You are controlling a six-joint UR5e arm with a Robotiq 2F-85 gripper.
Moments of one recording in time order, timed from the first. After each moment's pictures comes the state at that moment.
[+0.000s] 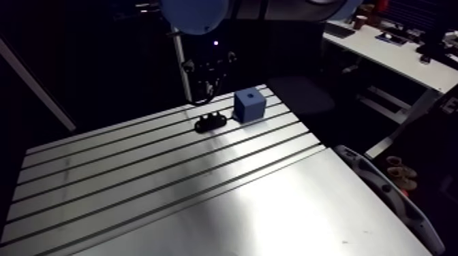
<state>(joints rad) -0.45 -1.21 1.73 -2.26 -1.51 -2.03</state>
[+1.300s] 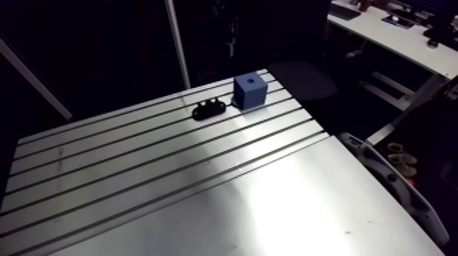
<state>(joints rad) -0.45 -1.12 1.39 -1.85 -1.71 -2.84</state>
